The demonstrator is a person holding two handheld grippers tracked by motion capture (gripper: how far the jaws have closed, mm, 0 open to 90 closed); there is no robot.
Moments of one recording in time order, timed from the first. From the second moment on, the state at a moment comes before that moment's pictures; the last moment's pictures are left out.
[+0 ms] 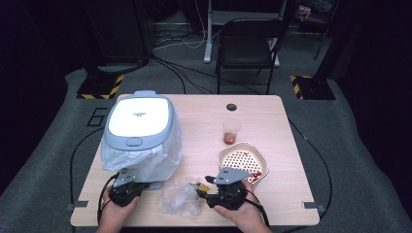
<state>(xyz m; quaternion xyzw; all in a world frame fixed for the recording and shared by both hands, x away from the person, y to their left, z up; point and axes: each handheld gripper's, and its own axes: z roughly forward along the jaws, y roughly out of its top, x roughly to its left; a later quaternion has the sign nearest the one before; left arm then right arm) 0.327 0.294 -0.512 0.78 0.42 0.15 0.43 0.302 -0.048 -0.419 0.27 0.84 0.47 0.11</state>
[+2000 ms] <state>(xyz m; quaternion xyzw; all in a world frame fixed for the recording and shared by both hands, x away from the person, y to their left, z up) 0.332 0.294 -0.520 0.79 0.44 0.13 0.42 0.324 -0.017 -0.401 0.25 0.86 0.43 0.10</state>
